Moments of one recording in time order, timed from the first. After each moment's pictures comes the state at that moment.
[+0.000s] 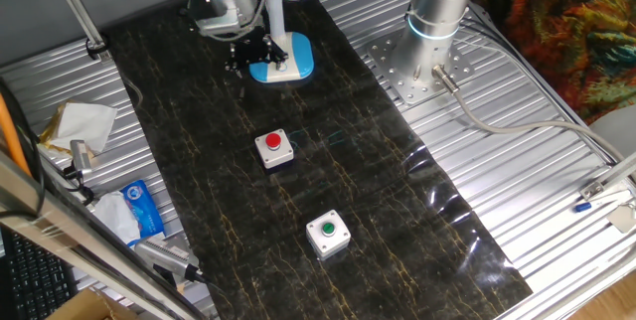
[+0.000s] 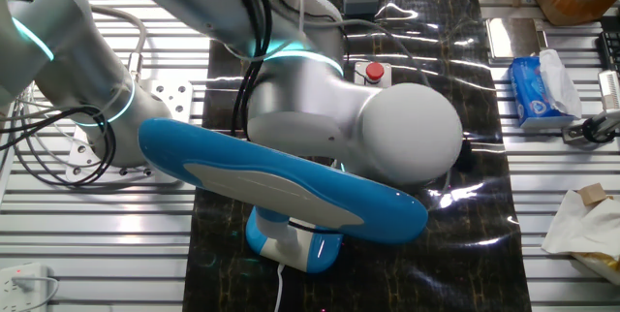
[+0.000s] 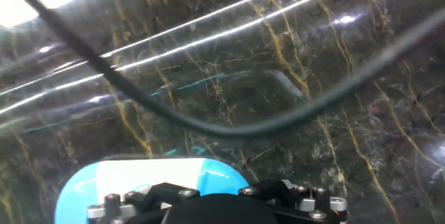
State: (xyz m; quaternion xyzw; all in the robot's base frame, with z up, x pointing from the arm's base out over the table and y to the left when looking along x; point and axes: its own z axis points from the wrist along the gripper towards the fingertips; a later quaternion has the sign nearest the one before) arm 0.409 -0.154 0.018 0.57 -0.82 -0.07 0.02
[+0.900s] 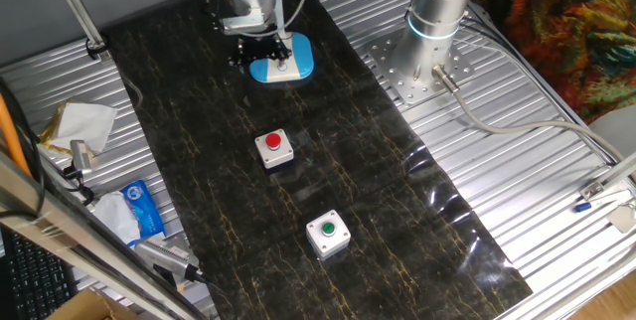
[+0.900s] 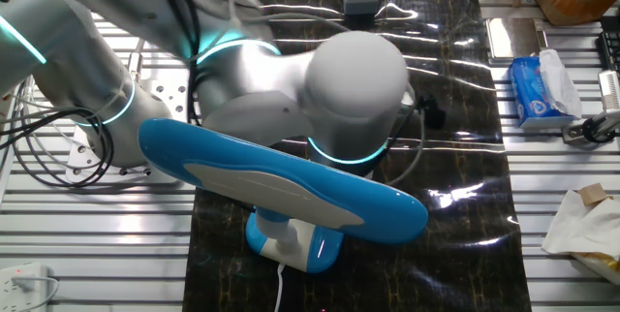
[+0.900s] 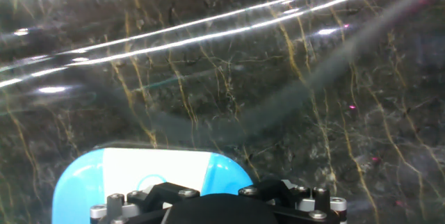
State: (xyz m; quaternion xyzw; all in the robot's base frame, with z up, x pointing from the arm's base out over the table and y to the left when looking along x) arm 0.407 -0.155 0.028 0.61 -0.80 0.03 0.01
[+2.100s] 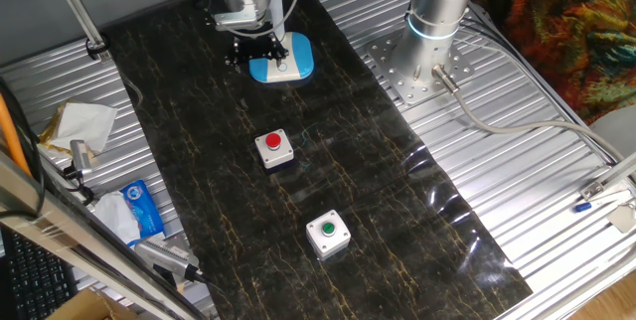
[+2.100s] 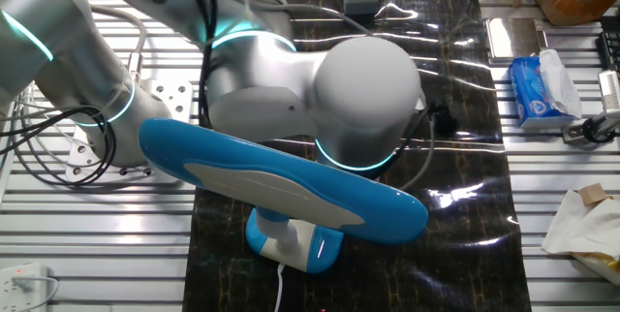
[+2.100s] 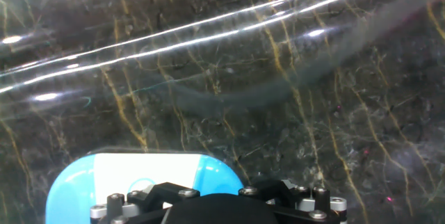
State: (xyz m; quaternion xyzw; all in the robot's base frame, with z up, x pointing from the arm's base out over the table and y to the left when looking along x) arm 0.415 -0.151 0.035 0.59 -0.81 0.00 0.00
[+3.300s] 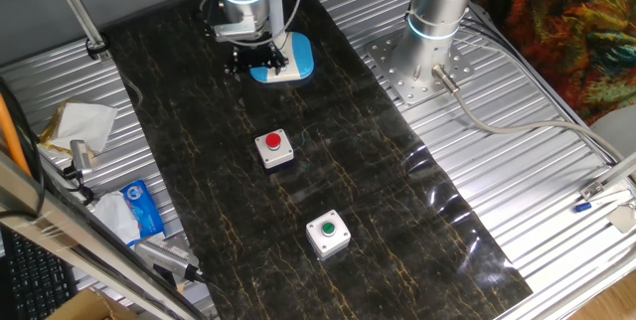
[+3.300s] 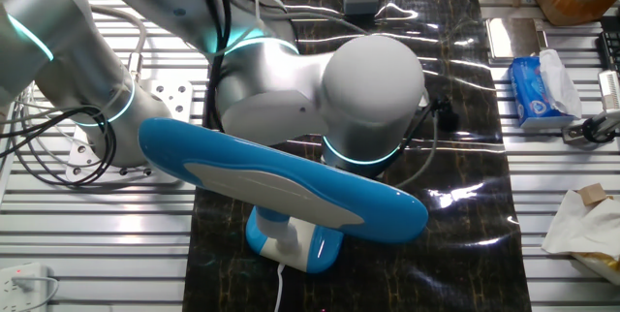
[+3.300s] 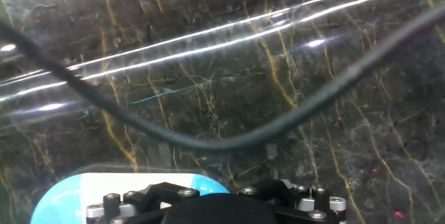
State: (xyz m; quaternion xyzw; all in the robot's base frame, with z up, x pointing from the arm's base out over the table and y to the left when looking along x) arm 0.422 -0.144 0.019 0.59 -0.81 0.01 0.01
